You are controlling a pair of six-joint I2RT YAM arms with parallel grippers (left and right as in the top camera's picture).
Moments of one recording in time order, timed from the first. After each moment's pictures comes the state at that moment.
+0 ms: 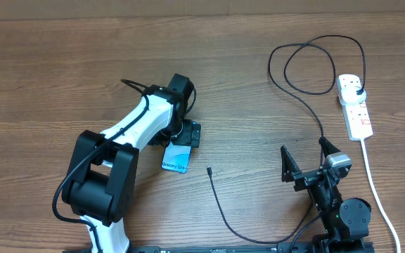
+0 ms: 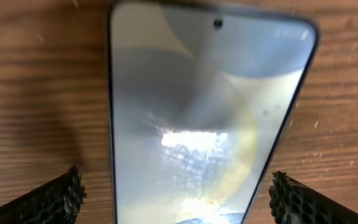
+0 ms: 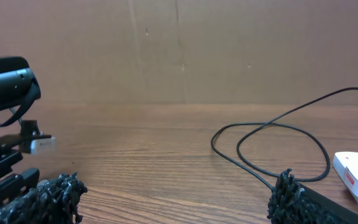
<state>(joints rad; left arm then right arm) -0.41 1.95 1.30 -0.92 0.05 -0.32 0.09 0.01 0.02 -0.02 -0.17 0.10</state>
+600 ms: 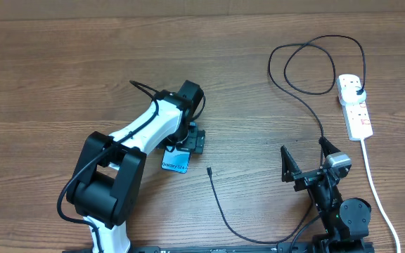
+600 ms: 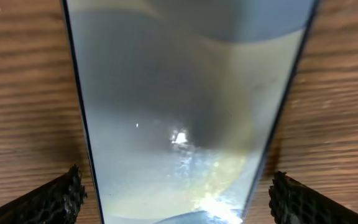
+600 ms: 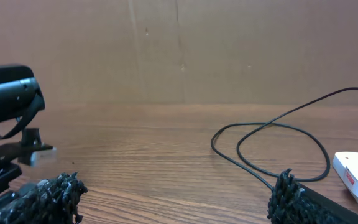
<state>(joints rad) -0.47 1.95 1.27 -0.91 -0.02 -0.34 0.09 0.01 0.02 -0.02 -0.17 0.10</state>
